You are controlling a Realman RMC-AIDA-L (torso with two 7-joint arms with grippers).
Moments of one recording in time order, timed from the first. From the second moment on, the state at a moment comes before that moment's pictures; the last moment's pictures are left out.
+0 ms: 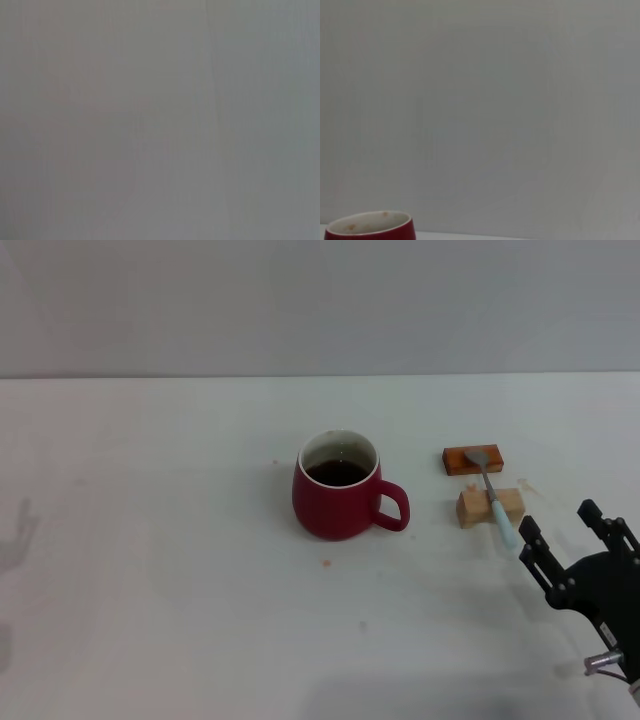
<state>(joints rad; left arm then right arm) -0.19 -2.07 -1.22 -0.25 2.52 1.17 0.01 0.15 2.09 0.62 0.40 -2.37 -1.23 0.01</state>
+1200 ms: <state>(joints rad) -0.19 -2.07 -1.21 -0.25 2.53 1.18 0.01 0.18 2.09 0.58 0.43 -2.31 -1.09 0.01</state>
